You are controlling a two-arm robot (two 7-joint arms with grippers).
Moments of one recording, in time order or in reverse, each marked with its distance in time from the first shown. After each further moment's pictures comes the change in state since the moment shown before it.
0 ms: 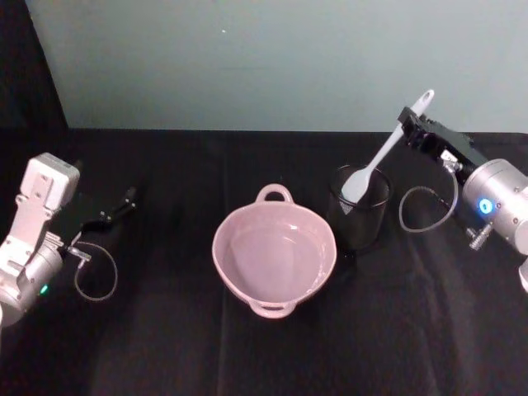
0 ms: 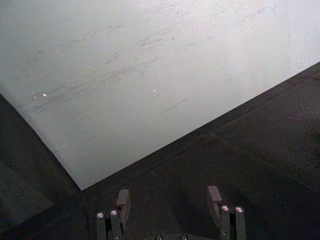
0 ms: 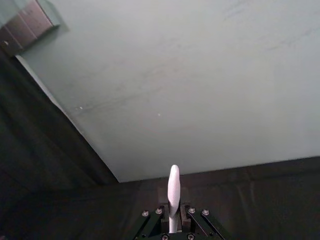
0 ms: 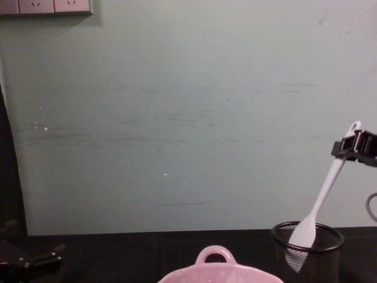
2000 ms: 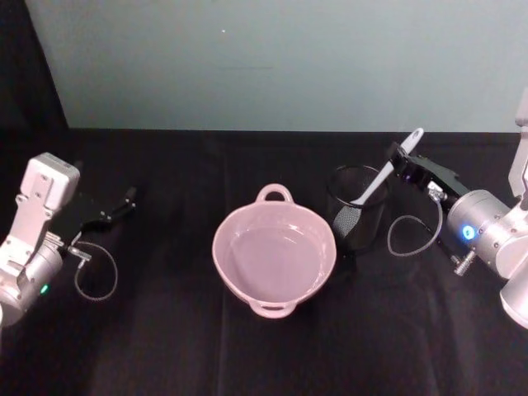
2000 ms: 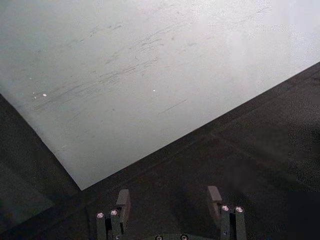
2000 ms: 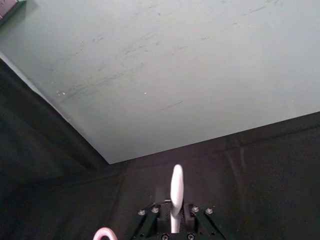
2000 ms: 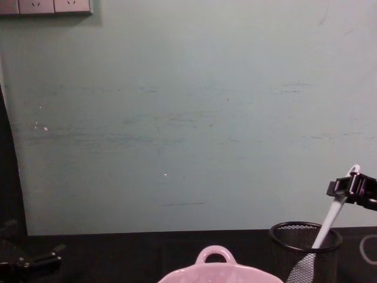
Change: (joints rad) left arm 0.000 0.000 0.000 0.000 0.000 0.000 0.000; right arm -0.019 0.004 -0.047 0.074 0.060 -0.037 -0.047
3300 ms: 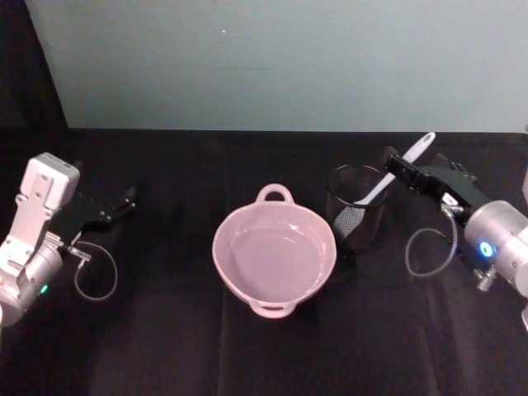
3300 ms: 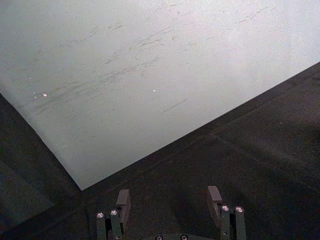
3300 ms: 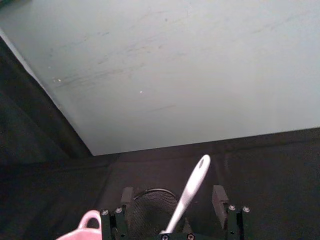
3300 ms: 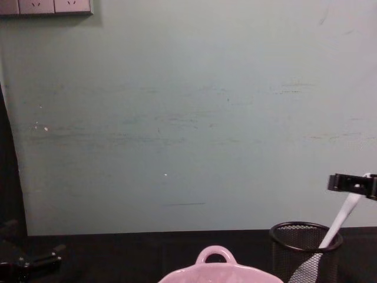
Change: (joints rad) left arm 0.000 0.000 0.000 0.000 0.000 0.000 0.000; right arm -0.085 0.067 0.003 -0.126 -0.107 0.000 -0.016
